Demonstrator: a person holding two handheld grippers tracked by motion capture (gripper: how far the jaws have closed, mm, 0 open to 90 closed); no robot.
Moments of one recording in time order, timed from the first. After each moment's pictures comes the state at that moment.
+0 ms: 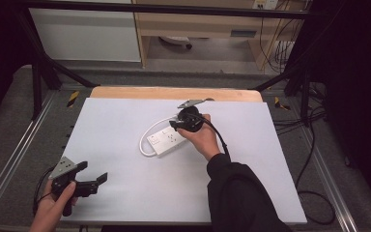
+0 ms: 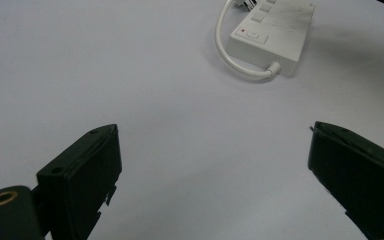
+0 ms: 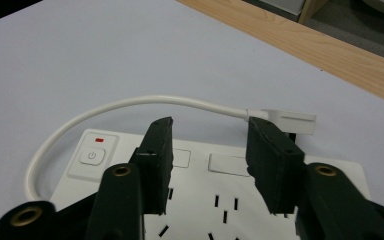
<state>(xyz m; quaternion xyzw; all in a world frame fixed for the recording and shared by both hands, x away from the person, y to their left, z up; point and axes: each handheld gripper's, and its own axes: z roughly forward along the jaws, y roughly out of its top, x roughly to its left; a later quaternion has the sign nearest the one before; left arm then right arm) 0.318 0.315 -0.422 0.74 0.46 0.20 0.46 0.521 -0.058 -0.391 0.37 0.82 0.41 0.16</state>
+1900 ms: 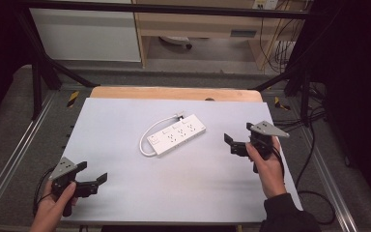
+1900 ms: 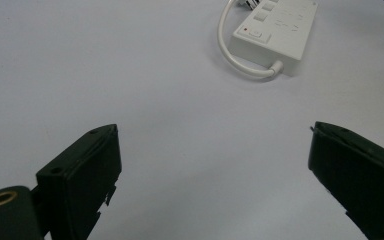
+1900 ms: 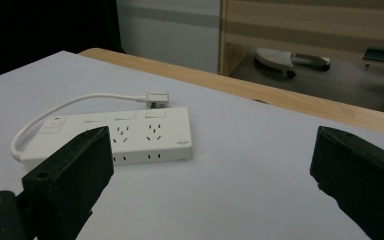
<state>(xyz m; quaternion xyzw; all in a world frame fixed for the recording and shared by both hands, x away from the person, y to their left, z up) 0.317 0.314 -0.423 0.74 0.46 0.21 0.45 0.402 -0.234 -0.369 0.42 0.70 0.51 0.28</state>
